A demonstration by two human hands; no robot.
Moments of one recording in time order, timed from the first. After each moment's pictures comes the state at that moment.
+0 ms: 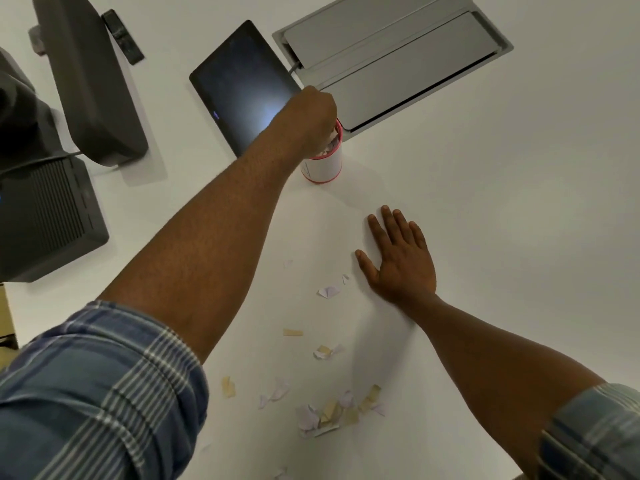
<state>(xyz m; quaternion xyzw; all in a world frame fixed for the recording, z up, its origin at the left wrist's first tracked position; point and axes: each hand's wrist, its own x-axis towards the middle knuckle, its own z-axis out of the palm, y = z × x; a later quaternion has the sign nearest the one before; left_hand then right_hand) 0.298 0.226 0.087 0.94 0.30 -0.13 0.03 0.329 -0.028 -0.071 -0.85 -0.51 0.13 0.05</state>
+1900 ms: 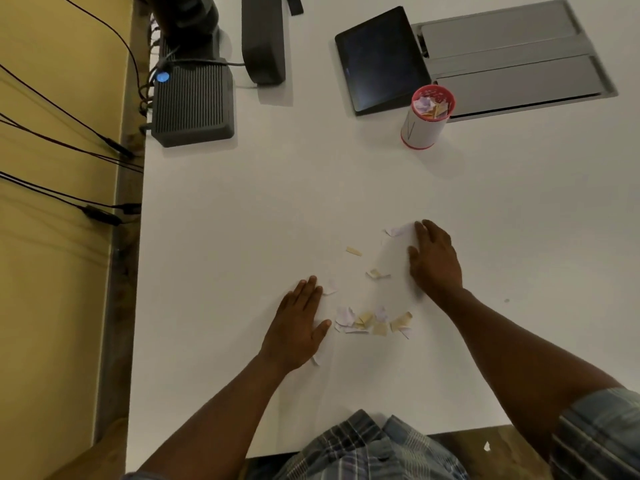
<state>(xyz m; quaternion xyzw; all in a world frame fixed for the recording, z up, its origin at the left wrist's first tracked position) -0.052 -0.104 -0.039 0.84 0.48 -0.05 0.22 0.251 -0.074 -0.033 -0.80 -0.56 0.19 0.10</state>
